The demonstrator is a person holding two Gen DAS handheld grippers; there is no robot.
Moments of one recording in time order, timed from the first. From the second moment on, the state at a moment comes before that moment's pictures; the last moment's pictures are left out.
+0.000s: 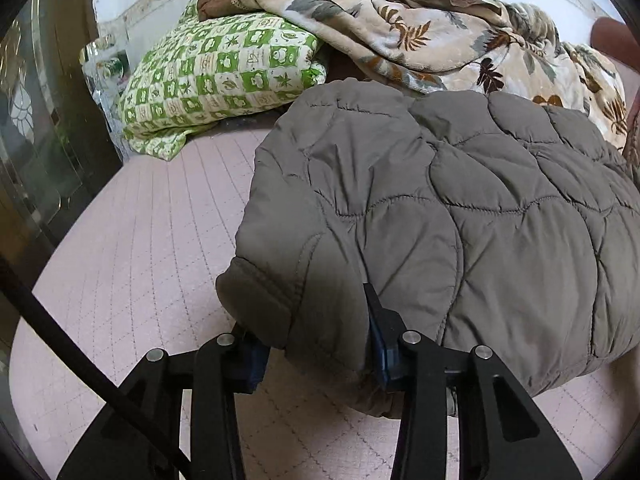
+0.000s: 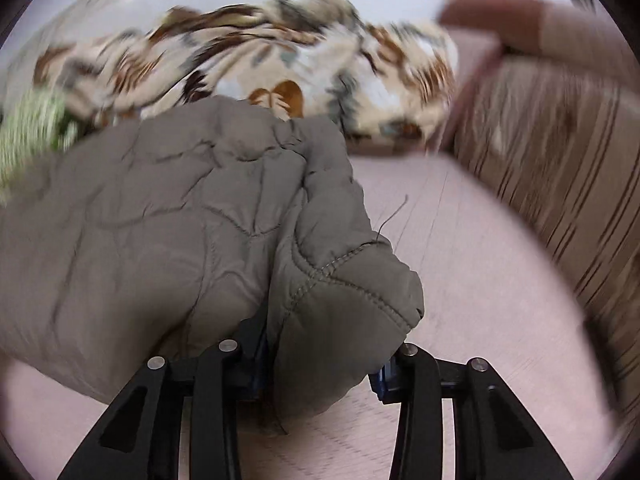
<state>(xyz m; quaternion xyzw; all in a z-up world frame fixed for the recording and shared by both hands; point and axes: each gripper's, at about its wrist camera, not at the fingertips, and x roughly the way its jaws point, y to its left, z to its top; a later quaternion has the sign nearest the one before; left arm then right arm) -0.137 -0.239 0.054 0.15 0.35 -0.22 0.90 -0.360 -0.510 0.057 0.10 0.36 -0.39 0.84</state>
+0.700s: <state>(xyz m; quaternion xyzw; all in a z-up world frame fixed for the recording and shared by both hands) -0.189 -0.200 0.116 0.14 0.28 -0.23 0.92 -0.369 -0.433 0.110 -0.11 0.32 -0.42 0.84</state>
